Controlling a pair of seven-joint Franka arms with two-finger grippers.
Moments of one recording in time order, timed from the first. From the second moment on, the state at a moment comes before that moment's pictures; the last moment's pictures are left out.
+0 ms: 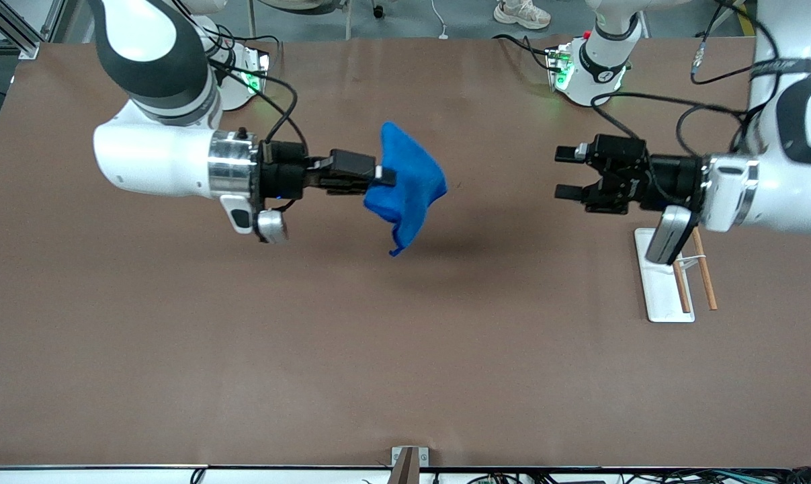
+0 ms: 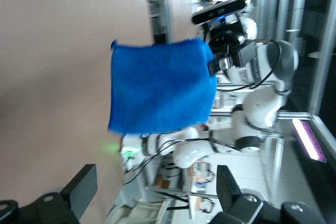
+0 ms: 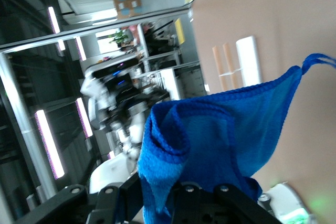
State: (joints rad) left arm 0.09 0.30 -0.21 -1.60 -1.29 1.48 0.42; right arm 0.06 0.30 0.51 -1.58 1.39 2.15 0.03
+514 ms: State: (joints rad) left arm 0.06 0.38 -0.24 -1.75 -1.57 1.41 0.58; right arm 0.08 0.36 0.57 -1.55 1.73 2.17 -0.18
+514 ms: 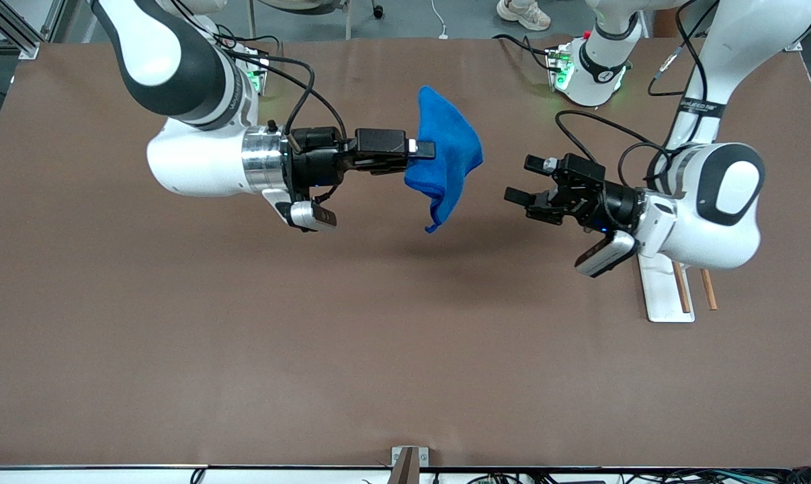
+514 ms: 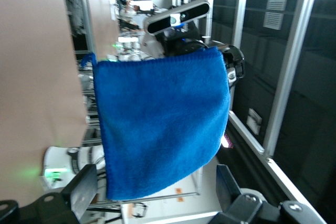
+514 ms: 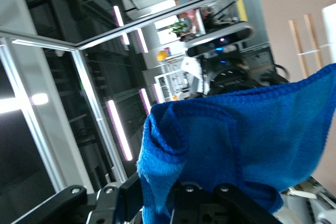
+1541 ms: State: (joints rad) left arm 0.08 0.49 -0.31 -1.76 -1.64 1.25 0.66; right arm 0.10 0.44 0.70 -1.54 1.93 2.25 -0.56
